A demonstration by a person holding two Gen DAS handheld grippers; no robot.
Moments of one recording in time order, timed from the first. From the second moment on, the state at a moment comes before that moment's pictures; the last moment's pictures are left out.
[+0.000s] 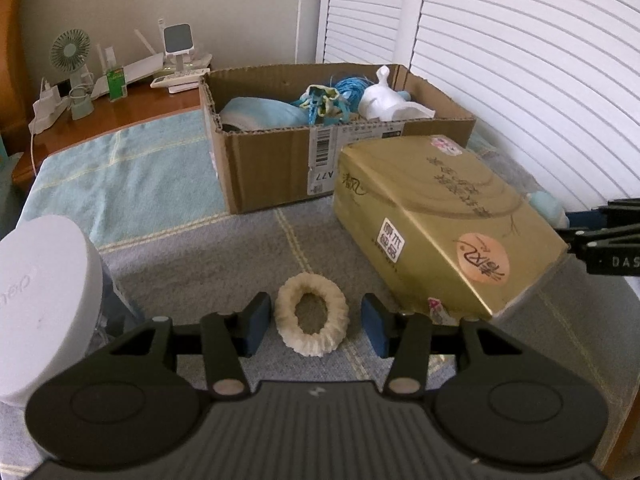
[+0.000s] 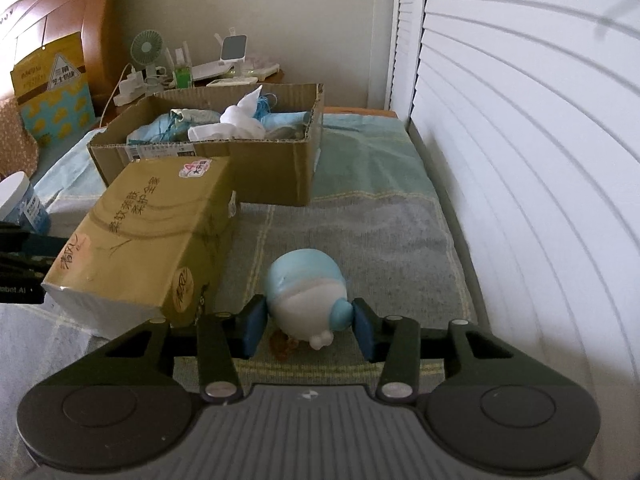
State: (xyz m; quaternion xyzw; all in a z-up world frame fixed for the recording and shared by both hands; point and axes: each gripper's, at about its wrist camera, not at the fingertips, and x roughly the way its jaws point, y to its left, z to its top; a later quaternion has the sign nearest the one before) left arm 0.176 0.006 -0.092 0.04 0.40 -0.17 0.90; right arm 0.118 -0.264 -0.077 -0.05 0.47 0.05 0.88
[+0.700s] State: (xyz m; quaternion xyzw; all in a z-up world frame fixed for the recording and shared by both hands) left arm 0.175 0.011 -0.089 0.03 0.41 -0.19 0.89; right arm 0.122 -0.260 -0.070 -0.05 0.45 0.03 0.89
